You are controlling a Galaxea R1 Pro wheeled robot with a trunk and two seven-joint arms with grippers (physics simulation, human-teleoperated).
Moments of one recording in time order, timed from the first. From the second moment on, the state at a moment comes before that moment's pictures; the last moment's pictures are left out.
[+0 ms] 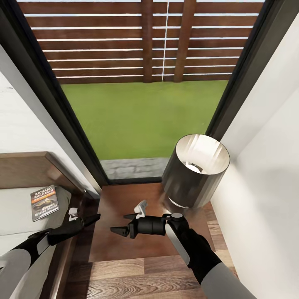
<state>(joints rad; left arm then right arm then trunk) -0.82 0.32 0.24 -0.11 0.17 0.29 -1.46 -0.59 0.12 0.46 -1.04 -0.32 0.48 0.80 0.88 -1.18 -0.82</state>
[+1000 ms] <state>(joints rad) -0.82 0.32 0.24 -0.11 0.17 0.29 -1.46 -0.60 0.12 0.46 -1.04 -0.32 0.48 0.80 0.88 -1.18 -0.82</state>
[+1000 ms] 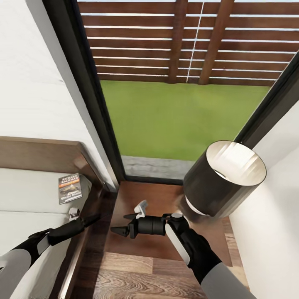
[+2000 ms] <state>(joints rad) -0.82 0.31 0.24 -0.11 0.17 0.29 -1.46 -0.60 0.12 0.46 -1.04 -0.32 0.48 0.80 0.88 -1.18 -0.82</state>
